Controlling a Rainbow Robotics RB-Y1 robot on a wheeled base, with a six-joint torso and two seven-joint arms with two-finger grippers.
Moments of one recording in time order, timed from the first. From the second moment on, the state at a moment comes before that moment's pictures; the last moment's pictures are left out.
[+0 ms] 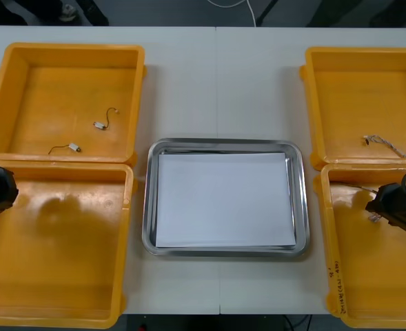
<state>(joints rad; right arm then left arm) -0.06 -0.50 -0.27 -1.89 -0.64 1.59 1.06 -0.10 0.70 0.26 -2.21 0.73 1.91 -0.82</state>
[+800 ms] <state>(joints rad) -0.07 -0.46 -0.27 -1.82 -0.59 1.55 1.00 -0.39 0.75 0.01 -2.22 0.85 1.91 -0.82</state>
